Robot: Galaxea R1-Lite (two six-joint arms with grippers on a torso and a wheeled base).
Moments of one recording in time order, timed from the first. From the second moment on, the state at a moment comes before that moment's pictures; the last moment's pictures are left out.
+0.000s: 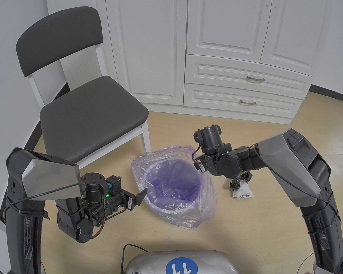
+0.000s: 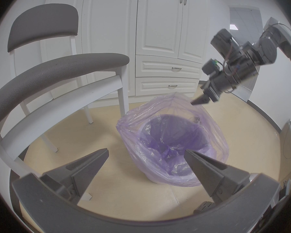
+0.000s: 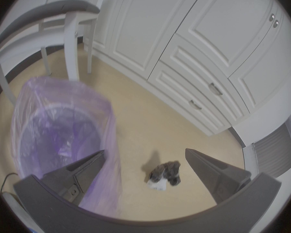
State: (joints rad) left arm -0.37 2.41 -0.56 -1.53 -0.05 0.09; right arm 0.54 2.55 -1.76 -0.18 -0.58 -0.22
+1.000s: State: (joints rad) left arm -0.37 2.40 -0.56 -1.53 -0.06 0.09; right arm 0.66 2.38 -1.50 -0.12 -0.51 -0.13
